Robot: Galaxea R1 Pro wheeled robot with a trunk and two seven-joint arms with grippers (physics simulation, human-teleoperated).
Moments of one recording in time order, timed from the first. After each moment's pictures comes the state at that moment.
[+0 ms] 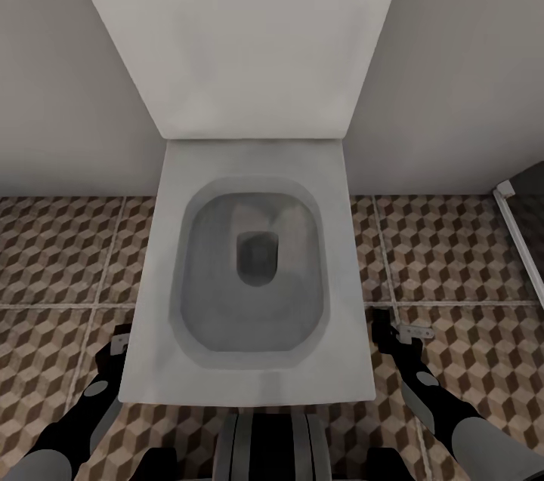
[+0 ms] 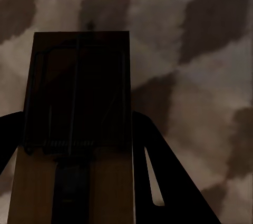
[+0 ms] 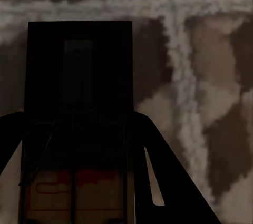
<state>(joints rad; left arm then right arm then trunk) -0.53 0.21 -0.01 -0.58 0.16 -0.15 0.12 -0.67 -0.20 0.39 -0.35 -0.49 -0.36 -0.11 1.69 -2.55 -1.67</state>
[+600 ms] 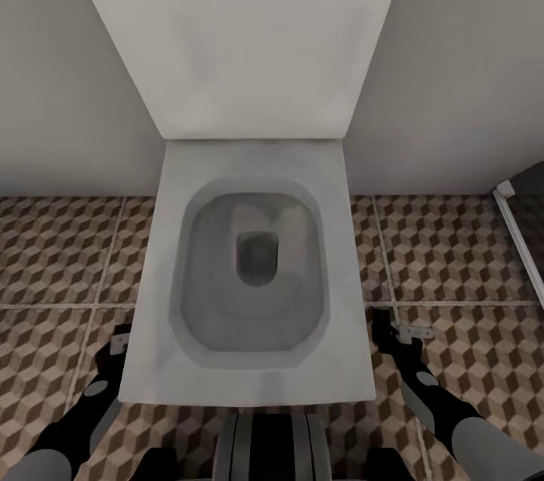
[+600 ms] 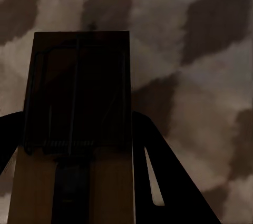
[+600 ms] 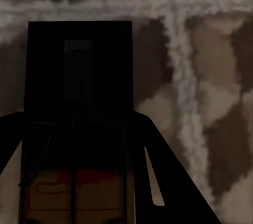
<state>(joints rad) -0.53 0.21 -0.01 -0.58 0.16 -0.15 0.12 -0.67 -0.20 0.39 -0.35 -0.49 -0.36 -0.11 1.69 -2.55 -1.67</state>
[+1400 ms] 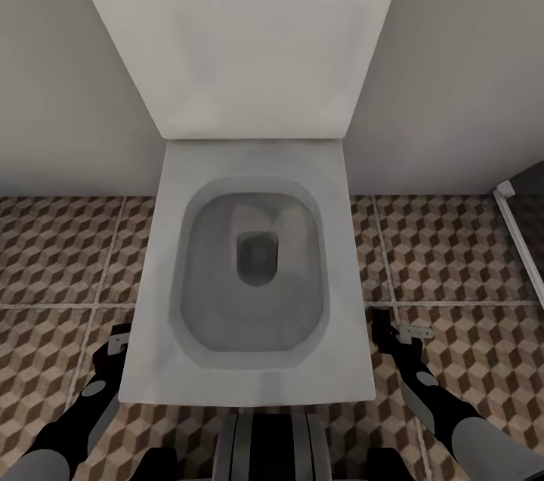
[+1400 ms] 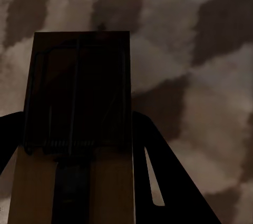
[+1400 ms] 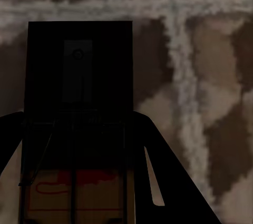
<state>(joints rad) -0.53 0.21 0.00 -0.58 0.16 -0.15 0.12 -0.67 -0.20 0.39 -0.35 -0.49 -0.36 -0.11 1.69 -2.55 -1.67</state>
